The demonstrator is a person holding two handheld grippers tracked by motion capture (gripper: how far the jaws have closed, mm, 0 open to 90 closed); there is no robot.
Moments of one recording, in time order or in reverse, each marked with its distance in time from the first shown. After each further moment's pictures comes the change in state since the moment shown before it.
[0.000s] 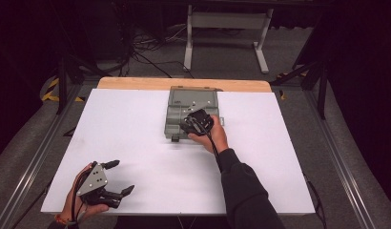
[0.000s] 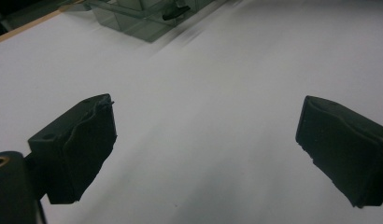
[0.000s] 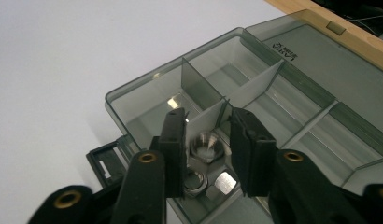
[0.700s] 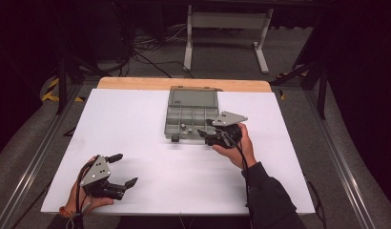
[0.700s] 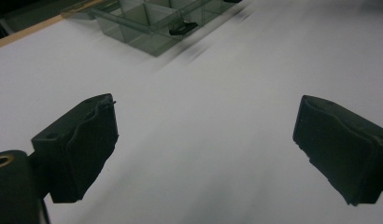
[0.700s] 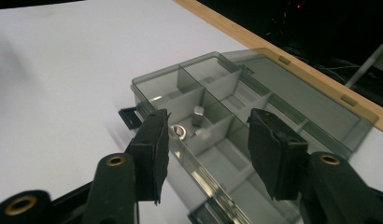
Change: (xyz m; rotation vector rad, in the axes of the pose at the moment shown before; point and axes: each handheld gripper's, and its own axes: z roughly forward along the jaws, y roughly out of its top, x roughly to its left) left arm 0.012 0.017 0.012 -0.020 0.006 -0.028; right arm -0.005 -0.045 -0.089 -0.189 -0.030 -0.057
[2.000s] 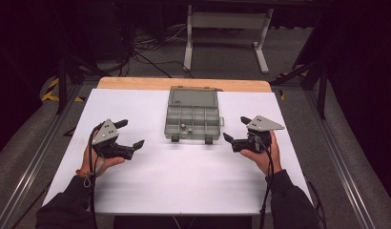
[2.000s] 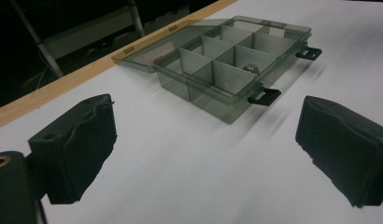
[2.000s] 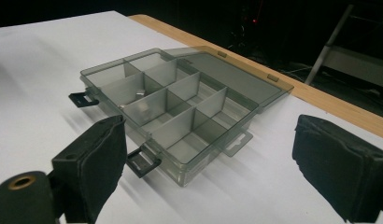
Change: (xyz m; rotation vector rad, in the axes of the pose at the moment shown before) left arm 0.069 0.048 0.046 -0.079 0.073 -0.023; right arm -0.040 -0.045 -0.054 -0.096 -0.118 0.091
